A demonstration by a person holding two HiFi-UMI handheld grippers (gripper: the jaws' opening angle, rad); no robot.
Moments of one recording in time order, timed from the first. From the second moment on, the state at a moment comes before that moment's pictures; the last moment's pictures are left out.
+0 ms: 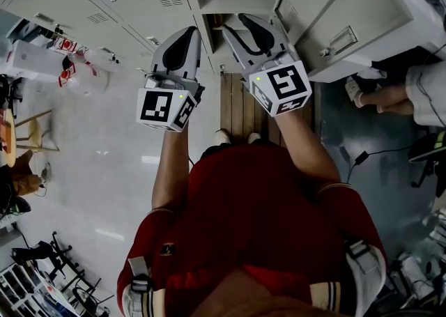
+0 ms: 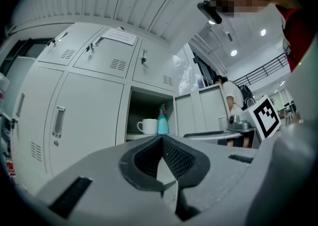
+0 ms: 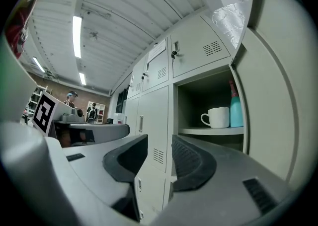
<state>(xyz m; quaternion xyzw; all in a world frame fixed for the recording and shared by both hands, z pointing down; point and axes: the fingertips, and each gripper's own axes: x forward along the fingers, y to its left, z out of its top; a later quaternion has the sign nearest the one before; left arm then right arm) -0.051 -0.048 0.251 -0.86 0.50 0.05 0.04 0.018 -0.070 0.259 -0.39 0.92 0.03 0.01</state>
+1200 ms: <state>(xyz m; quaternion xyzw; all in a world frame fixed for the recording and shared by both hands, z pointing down) -0.090 -0.098 0.275 -0.88 0.48 0.06 0.02 -0.007 -0.136 0.295 -0.44 0.90 0.03 -0.05</state>
